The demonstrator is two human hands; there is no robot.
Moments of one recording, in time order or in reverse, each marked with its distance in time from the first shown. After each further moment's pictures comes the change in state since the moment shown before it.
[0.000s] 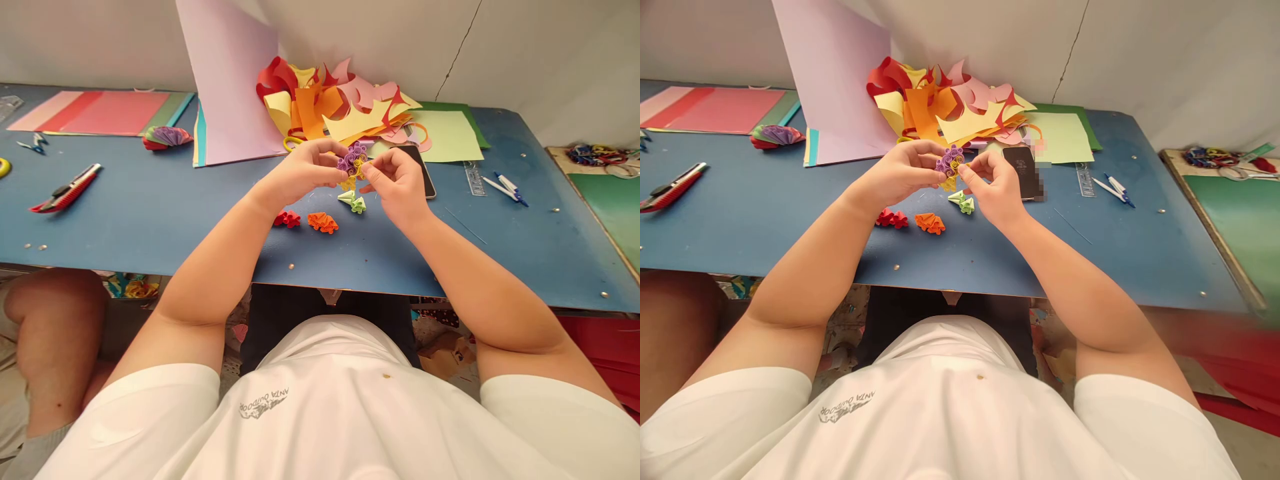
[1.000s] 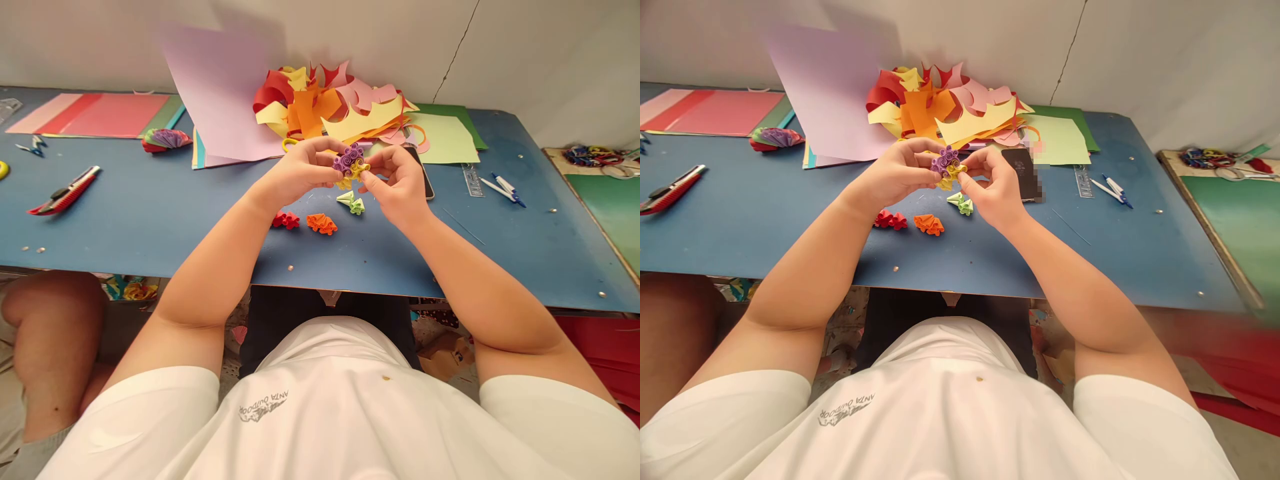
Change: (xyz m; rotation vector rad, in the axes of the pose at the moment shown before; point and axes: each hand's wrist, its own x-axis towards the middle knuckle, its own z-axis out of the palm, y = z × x) left_hand 0.003 0.000 -0.006 -0.010 -0.051 0.043; right_hand -0.001 0.000 -0.006 0.033 -0.075 -0.049
